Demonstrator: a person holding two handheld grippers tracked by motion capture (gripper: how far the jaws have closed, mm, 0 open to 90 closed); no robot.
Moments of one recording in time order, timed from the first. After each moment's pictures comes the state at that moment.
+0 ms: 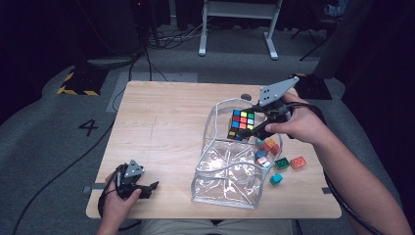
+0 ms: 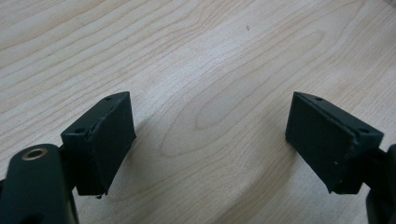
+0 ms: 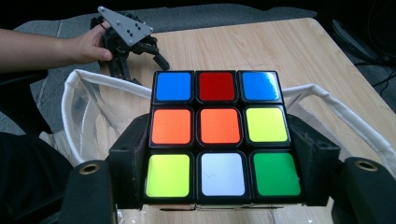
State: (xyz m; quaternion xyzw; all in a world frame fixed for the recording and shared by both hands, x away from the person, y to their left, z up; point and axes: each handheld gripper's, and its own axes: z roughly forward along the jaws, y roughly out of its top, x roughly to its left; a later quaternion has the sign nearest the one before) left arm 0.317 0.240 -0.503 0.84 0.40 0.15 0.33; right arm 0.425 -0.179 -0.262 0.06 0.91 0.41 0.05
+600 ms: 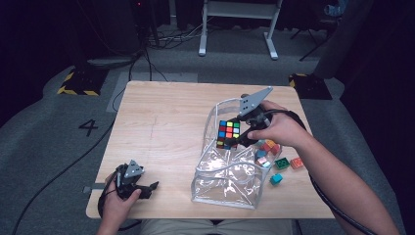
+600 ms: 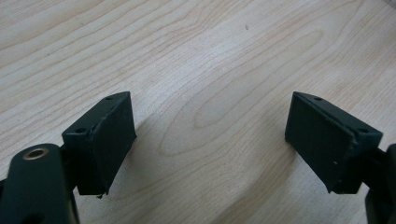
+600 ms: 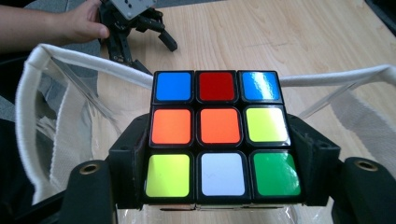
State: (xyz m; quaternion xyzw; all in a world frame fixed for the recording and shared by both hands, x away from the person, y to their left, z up) left arm 0.316 0.239 -0.503 0.84 0.40 0.14 0.34; right arm 0.434 -0.146 -0.301 0.05 0.92 0.38 0.02
